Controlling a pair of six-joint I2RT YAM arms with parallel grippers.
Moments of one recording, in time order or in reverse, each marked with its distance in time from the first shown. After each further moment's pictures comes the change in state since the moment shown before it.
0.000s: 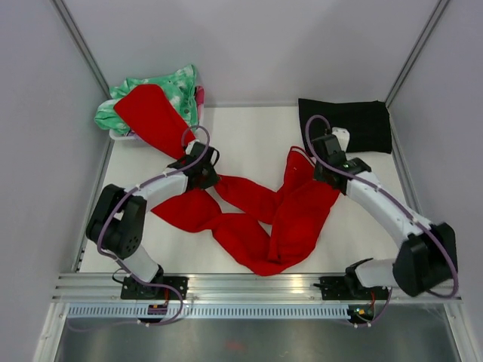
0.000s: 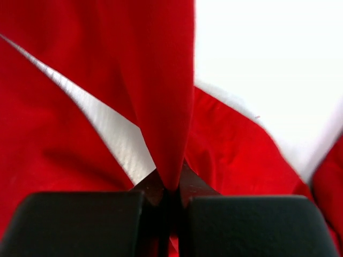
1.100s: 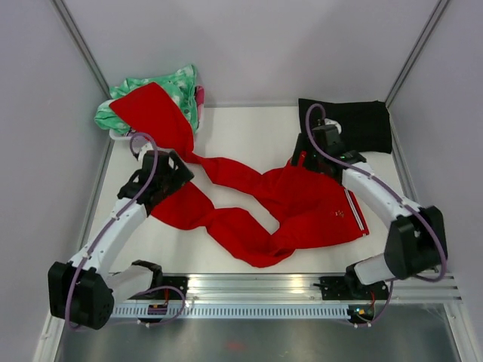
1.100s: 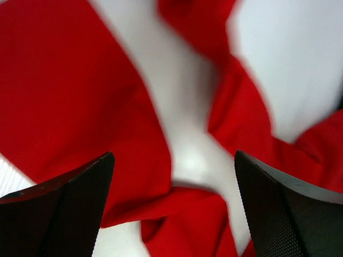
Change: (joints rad) left arm 0.185 -0.550 -0.111 -0.201 -0.027 0.026; right arm -0.062 0.011 0.039 0.142 -0.271 0.047
